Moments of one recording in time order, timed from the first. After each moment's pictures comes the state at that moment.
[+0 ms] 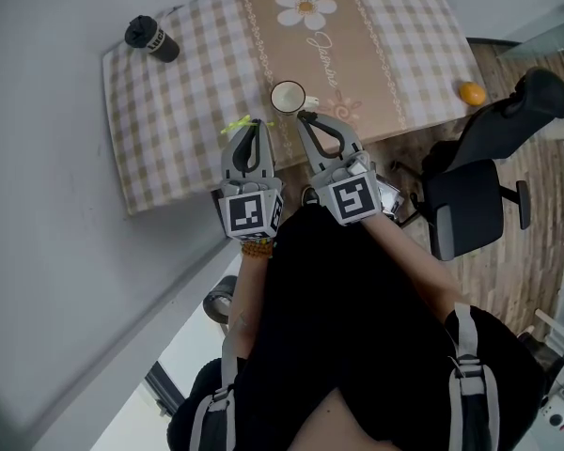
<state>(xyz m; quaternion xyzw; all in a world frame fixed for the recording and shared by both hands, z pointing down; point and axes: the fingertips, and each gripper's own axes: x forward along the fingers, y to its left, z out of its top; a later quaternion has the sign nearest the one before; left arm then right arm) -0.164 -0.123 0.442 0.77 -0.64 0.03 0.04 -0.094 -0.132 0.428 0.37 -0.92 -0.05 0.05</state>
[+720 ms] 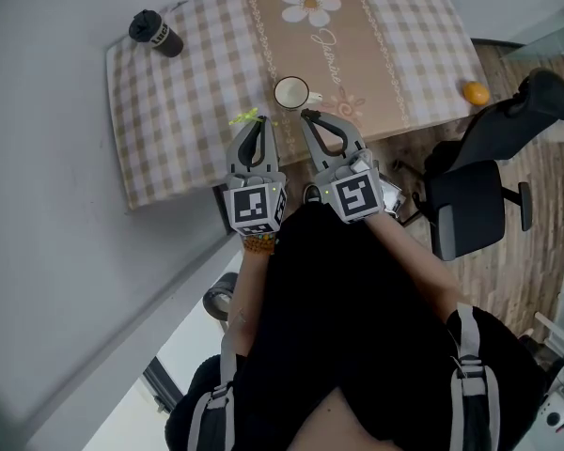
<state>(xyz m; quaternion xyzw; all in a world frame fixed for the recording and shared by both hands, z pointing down) -0.161 -0.122 0.457 0.77 -0.64 0.05 0.06 -0.092 -0.128 0.435 0.37 -0.93 -0.04 0.06</state>
